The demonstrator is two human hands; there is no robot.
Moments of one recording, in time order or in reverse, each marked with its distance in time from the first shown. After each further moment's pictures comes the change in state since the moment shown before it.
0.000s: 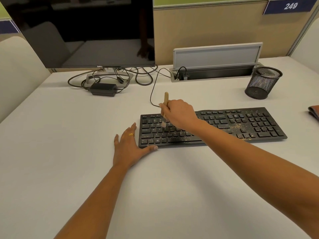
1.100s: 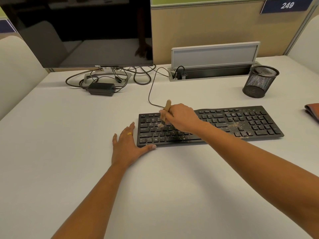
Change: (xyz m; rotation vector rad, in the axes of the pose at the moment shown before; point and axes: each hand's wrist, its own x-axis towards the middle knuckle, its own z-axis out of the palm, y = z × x) left_hand 0.001 -0.002 0.002 0.017 0.009 0.007; right_hand -0.012 0.015 0.000 -0.004 -0.120 -0.067
